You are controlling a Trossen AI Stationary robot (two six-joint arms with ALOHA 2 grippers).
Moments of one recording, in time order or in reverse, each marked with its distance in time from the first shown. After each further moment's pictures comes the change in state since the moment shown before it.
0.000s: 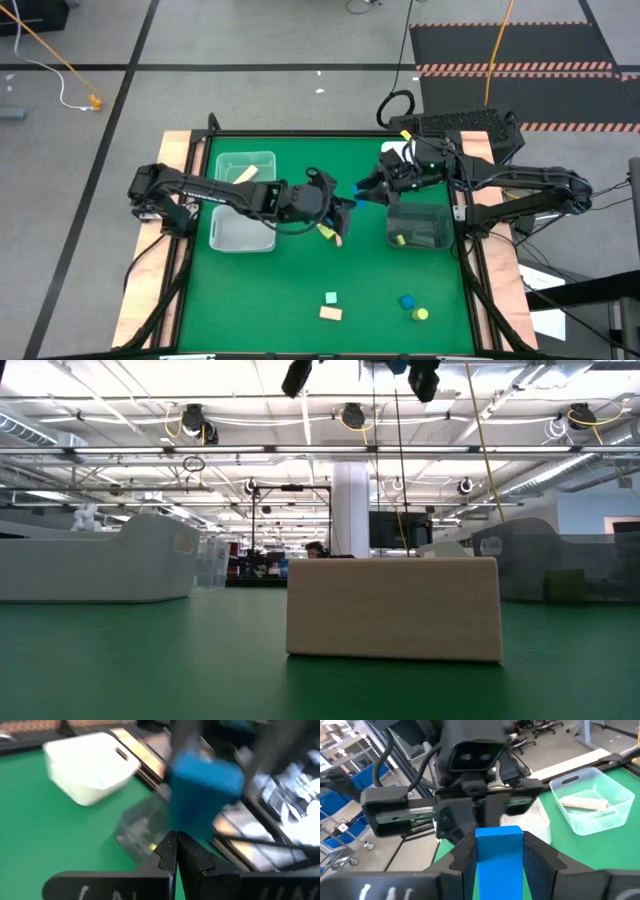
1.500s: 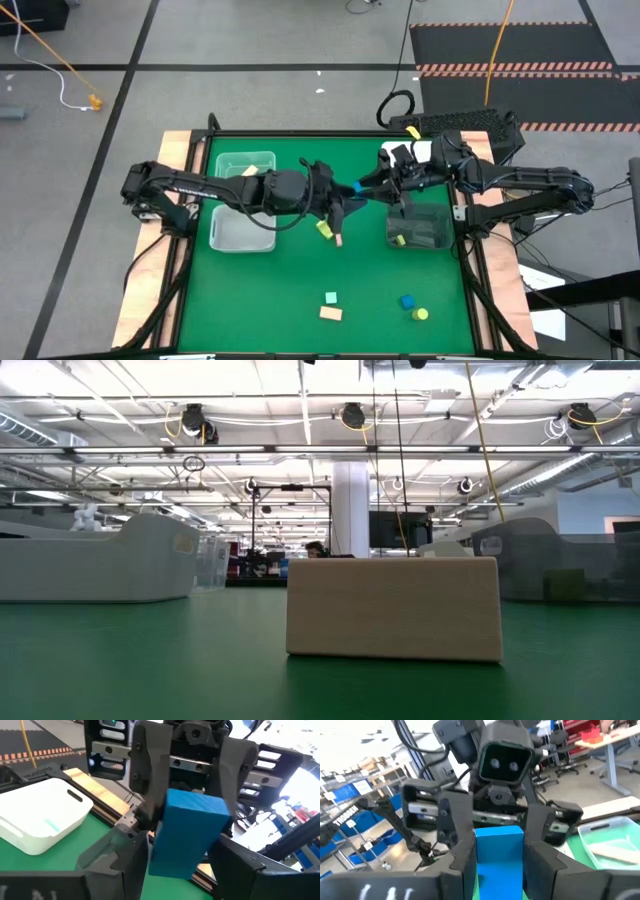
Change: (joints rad) left arm 0.023 -0.048 0.000 0.220 0.092 0.135; right arm 0.043 -0.027 0.000 0.220 -0.016 0.036
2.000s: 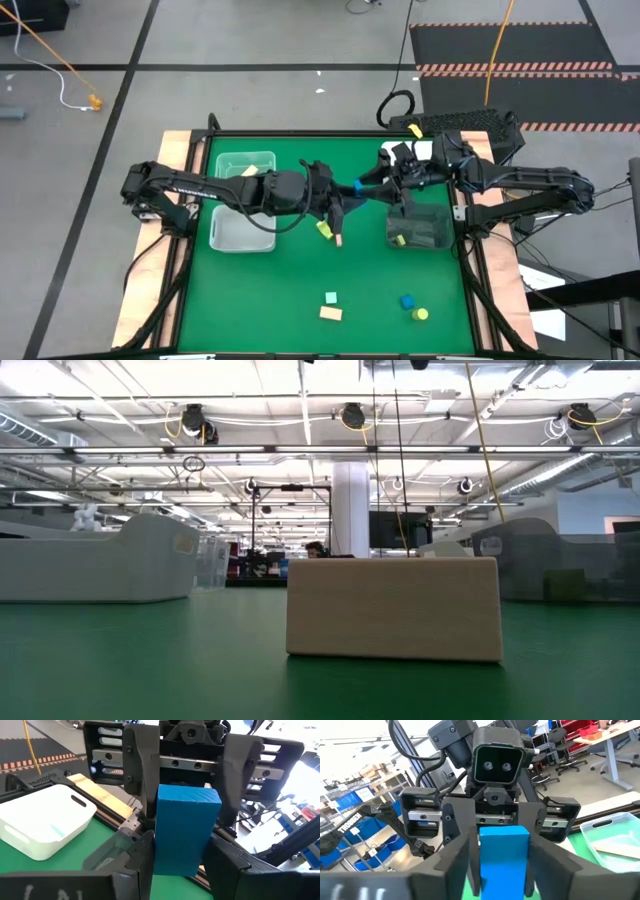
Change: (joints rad) left arm 0.001 -0.001 0.001 0.000 -0.019 0.033; right arm -0.003 -0.004 0.000 0.002 -0.002 0.051
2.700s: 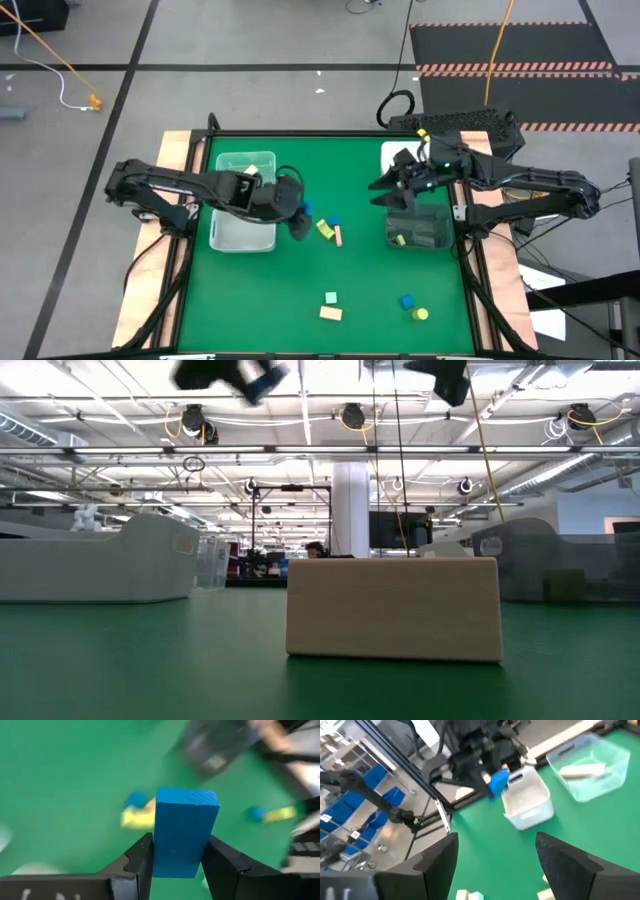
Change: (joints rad) left arm -0.045 -0.129 -0.001 -0.918 0.033 -0.348; right arm -0.037 -0.079 -0.013 -0.400 0.009 0.035
